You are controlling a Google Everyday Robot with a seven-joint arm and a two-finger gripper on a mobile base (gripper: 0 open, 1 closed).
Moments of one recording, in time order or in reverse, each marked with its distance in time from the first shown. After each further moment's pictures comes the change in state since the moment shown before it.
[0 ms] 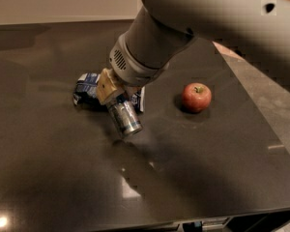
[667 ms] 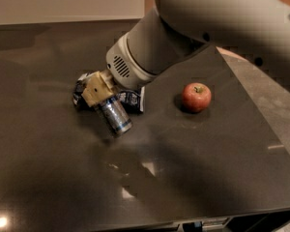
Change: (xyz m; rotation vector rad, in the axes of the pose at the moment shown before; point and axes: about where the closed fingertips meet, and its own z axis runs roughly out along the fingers) arm 0.007 -0.033 -0.005 0.149 0.125 -0.250
